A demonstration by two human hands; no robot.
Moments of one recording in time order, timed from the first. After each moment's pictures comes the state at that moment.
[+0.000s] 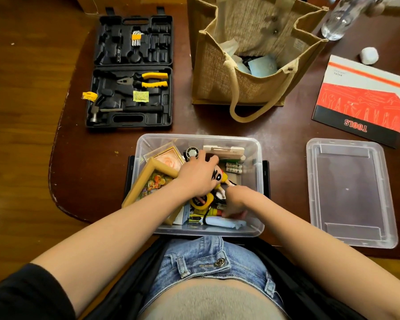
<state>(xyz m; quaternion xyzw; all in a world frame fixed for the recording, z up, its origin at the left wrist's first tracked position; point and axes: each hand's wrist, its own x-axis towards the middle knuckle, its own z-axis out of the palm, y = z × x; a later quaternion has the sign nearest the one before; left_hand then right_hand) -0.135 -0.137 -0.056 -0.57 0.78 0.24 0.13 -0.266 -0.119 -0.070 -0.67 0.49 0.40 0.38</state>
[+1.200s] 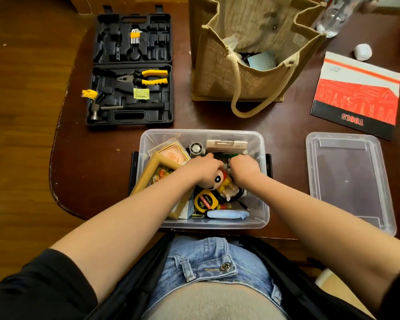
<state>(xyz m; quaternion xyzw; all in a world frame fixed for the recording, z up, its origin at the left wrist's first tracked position) -0.135 -0.150 -0.046 -0.47 0.77 0.34 0.25 -0.266 -0.142 -0.071 -0.74 0.59 0.25 0.19</state>
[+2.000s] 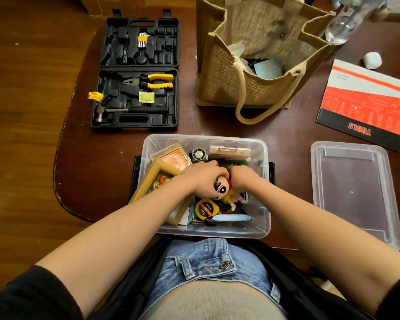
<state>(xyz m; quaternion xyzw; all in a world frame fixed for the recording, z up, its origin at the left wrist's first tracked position) -0.124 -0.145 -0.048 -0.46 0.80 0.34 0.18 -0.267 -0.155 -0.092 -0.72 0.56 0.26 0.32</state>
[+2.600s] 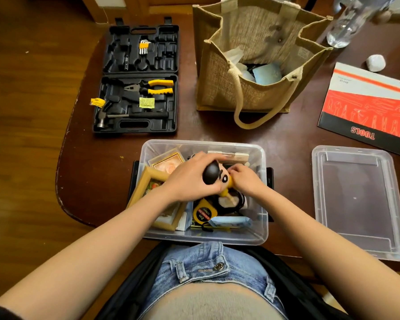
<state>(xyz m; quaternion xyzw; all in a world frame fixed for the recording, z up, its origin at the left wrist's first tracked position) -0.105 -0.135 -0.027 -0.53 0.74 0.40 -0.10 -0.278 -0.151 -0.081 -0.52 0.68 -0.05 0.52</state>
